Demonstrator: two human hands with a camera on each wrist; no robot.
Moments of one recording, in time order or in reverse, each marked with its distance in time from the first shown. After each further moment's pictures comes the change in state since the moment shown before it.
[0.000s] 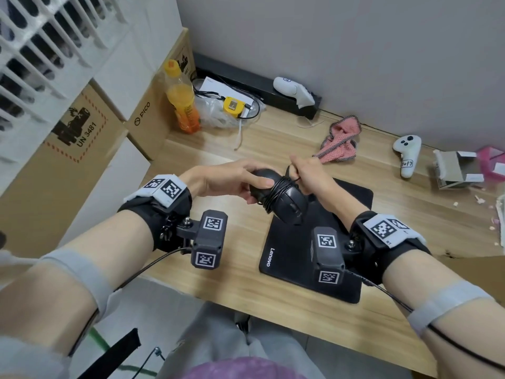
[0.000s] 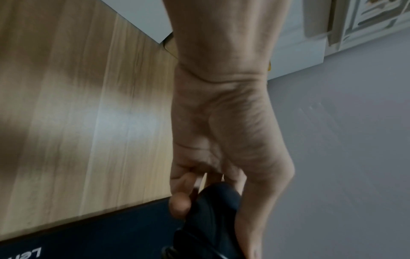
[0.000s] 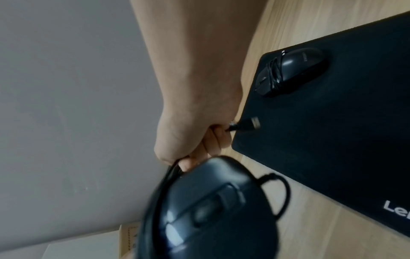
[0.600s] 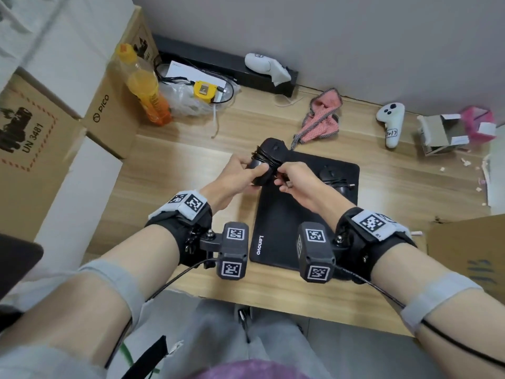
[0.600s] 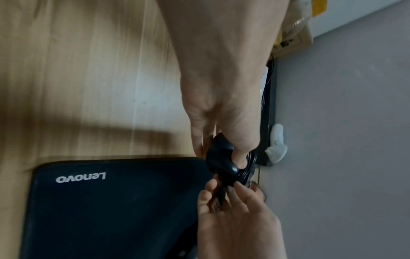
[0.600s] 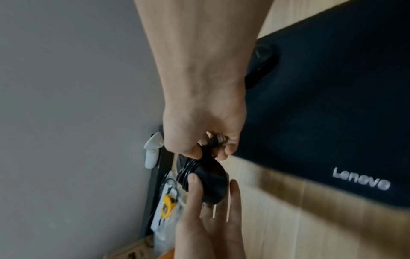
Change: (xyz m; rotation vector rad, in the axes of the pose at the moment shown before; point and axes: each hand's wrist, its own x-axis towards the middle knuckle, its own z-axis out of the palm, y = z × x) left_hand 0.074 -0.054 0.033 -0.193 0.619 -0.061; right_hand -0.003 0.048 0.006 0.347 -0.010 0.243
